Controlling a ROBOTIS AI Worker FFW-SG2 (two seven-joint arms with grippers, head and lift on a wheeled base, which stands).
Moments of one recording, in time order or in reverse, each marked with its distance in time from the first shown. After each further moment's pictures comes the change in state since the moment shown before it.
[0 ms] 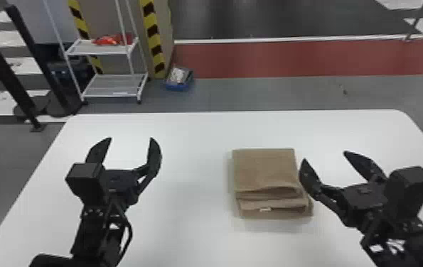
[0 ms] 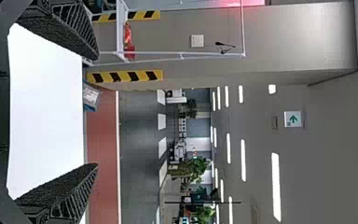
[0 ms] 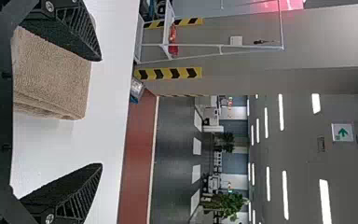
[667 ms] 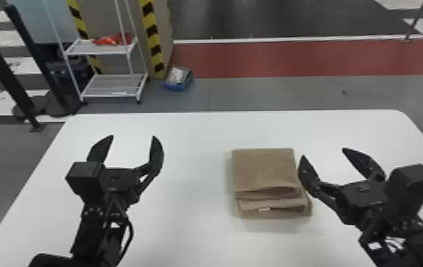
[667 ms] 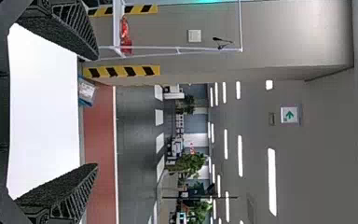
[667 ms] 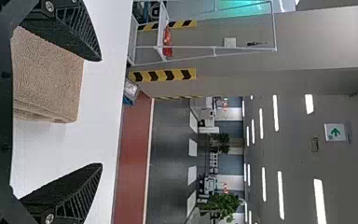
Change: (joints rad) left arm 0.000 0.000 -0.010 -0.012 0.000 0.000 -0.010; right arm 0.000 0.000 0.003 -0.013 -0.015 -0.009 0.000
